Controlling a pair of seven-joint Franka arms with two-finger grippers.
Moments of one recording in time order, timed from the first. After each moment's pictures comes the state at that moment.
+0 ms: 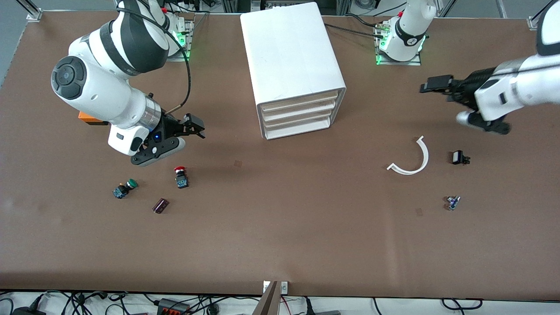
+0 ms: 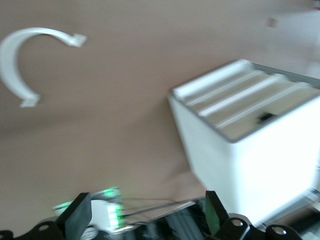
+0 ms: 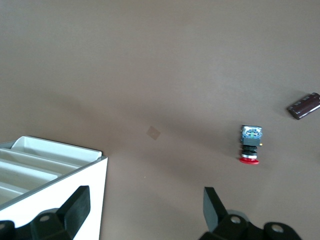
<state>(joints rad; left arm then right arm) -0.03 0.17 -0.02 -1.58 -0.46 1.29 0.06 0.39 0.26 -0.06 -1.64 0.27 1.92 -0.08</state>
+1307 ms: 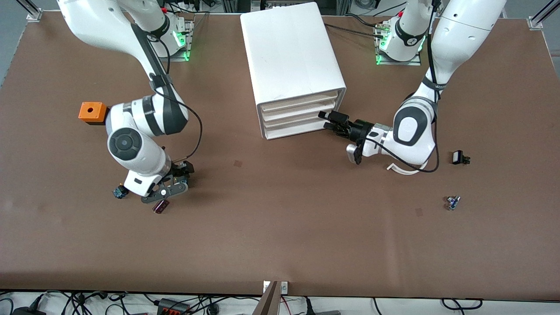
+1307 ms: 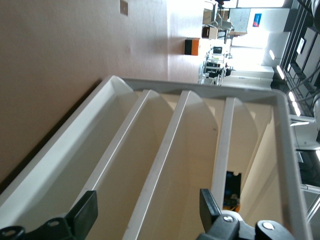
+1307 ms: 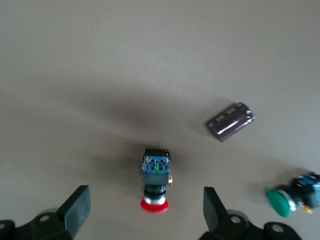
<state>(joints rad) -0.14 0.53 -0.15 -2.00 -1.18 1.73 0.82 0.36 0.58 -0.08 -1.64 -0.04 2.18 -0.03</state>
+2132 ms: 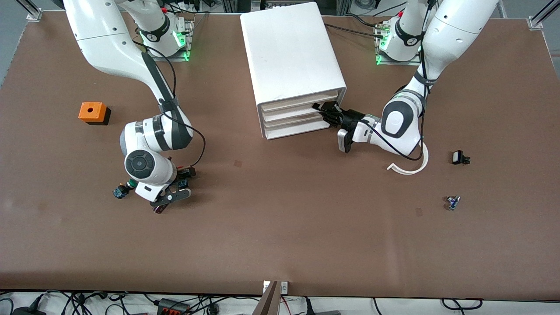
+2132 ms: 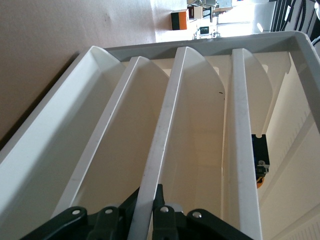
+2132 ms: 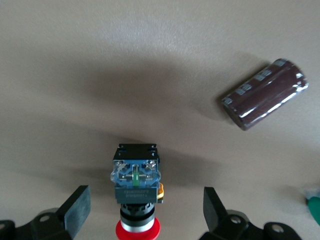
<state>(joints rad) -0.14 0.53 -0.20 -2.07 -1.19 1.75 1.00 0.33 0.71 -0.08 -1.64 -0.04 2.18 -0.02</state>
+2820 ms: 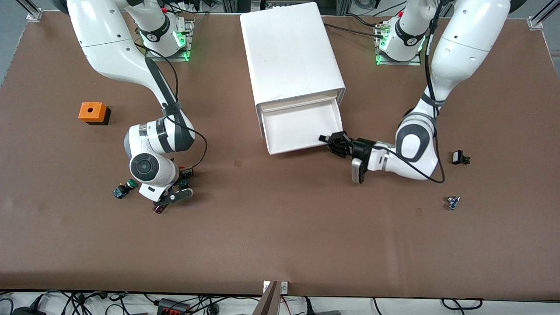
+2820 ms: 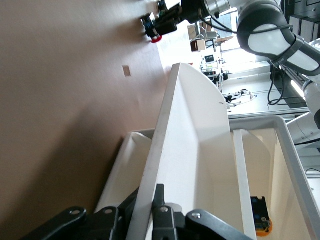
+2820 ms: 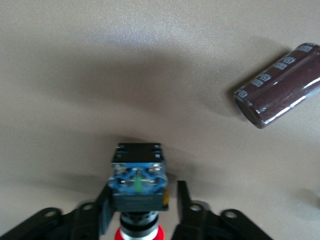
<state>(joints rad) -0.09 0.70 -0.14 -1.73 -1.16 1.76 1.00 0.33 0.73 -0.08 -1.64 -0.04 2.18 -0.02</state>
